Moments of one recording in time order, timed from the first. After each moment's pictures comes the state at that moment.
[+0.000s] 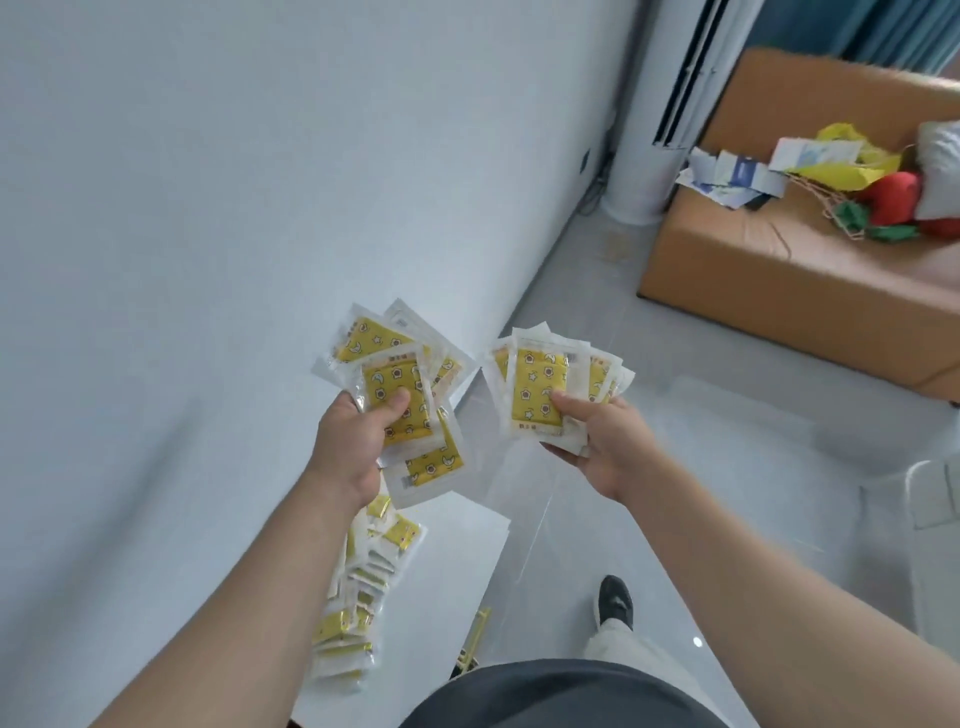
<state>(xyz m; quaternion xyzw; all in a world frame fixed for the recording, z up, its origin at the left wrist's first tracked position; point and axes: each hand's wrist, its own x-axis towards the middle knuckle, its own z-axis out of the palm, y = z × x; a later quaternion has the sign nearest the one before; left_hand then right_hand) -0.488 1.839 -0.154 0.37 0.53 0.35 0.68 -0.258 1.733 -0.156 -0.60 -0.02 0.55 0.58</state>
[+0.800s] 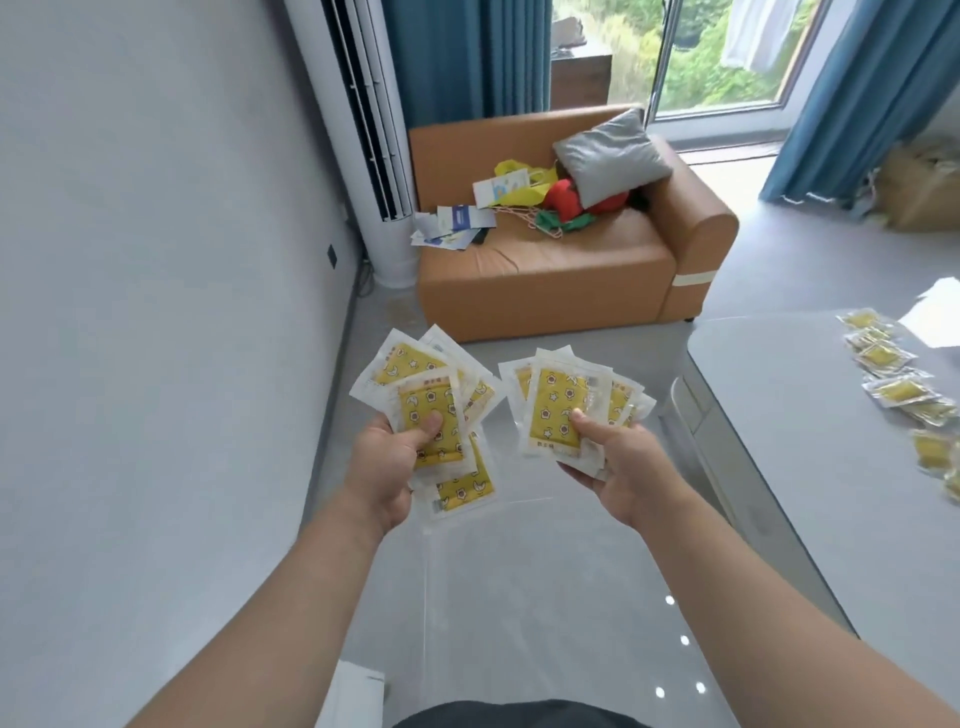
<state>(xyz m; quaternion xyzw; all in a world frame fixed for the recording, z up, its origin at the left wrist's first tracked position) -0.110 1.665 -0.111 0.51 0.35 0.15 0.77 0.016 1.462 -0.120 -0.54 0.11 0.33 0.77</state>
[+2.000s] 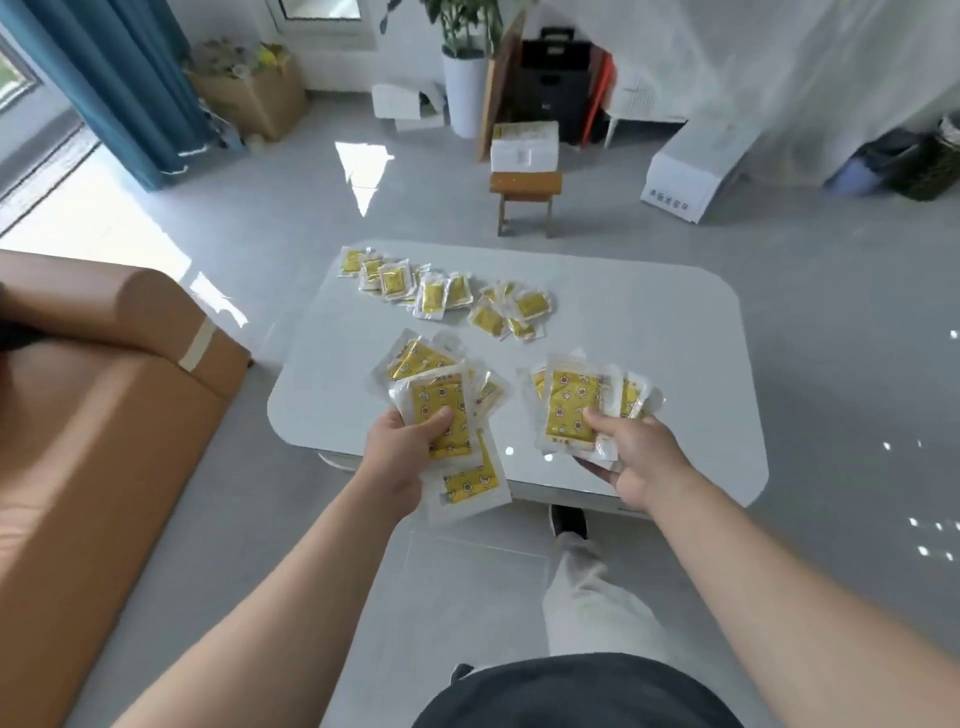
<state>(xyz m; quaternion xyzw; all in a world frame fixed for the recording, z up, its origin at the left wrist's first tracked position) 0.438 1.307 -0.187 0.64 0.09 -0.42 0.63 0.272 1.125 -0.203 -0.34 0.53 -0.15 0.76</state>
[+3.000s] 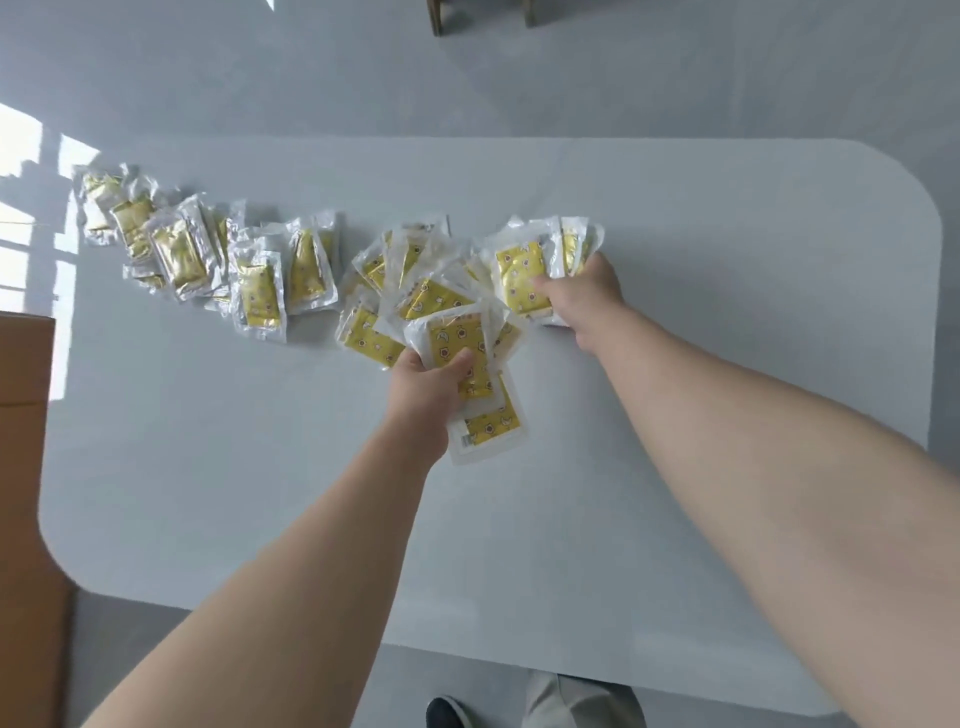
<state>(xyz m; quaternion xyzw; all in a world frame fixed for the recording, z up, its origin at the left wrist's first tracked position) 0.631 0.857 -0.540 0.75 0.20 -0.42 0.48 0.576 0.680 -0.584 -0.52 0.60 0.00 0.60</state>
